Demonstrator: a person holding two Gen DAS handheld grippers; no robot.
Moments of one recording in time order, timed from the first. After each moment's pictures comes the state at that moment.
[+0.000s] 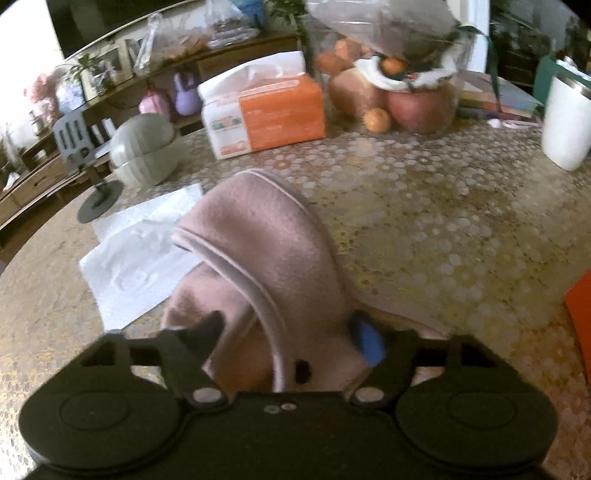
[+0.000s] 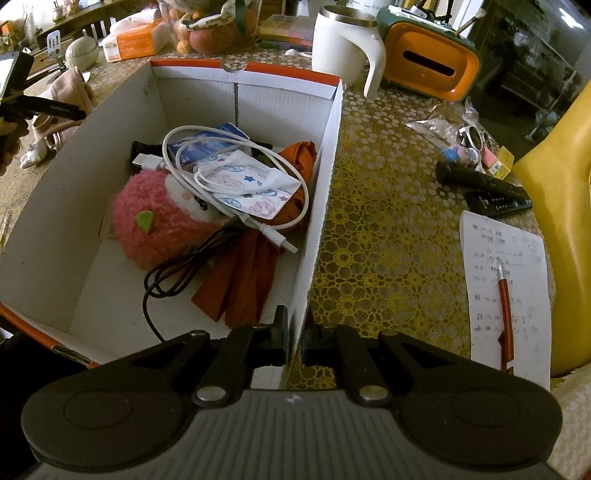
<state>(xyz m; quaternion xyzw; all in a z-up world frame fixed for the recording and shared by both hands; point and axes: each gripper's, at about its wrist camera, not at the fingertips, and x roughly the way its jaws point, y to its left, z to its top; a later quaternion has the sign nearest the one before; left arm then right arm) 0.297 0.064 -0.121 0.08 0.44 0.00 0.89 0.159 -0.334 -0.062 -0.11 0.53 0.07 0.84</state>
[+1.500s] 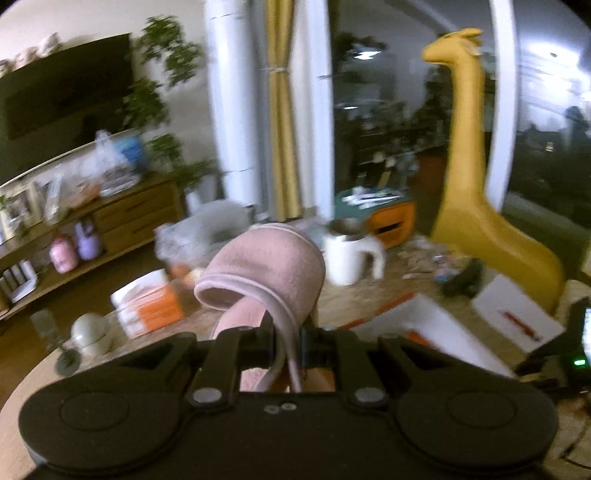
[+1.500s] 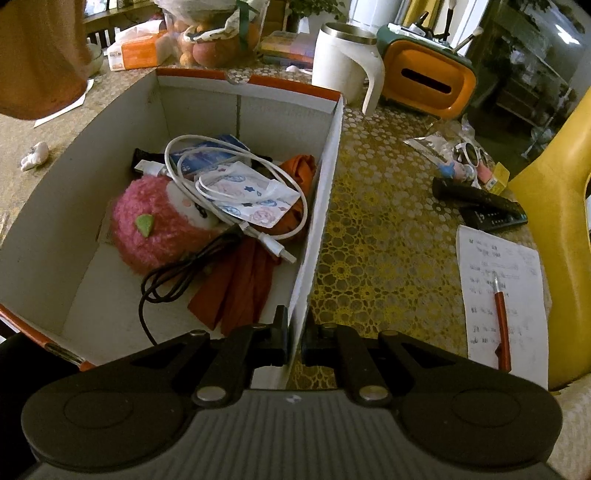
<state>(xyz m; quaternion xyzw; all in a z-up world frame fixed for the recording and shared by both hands) 0.145 -0.039 0.117 0.10 0.28 -0.22 0.93 0.152 -0.330 -0.062 -0.12 0.50 0.07 0.86</state>
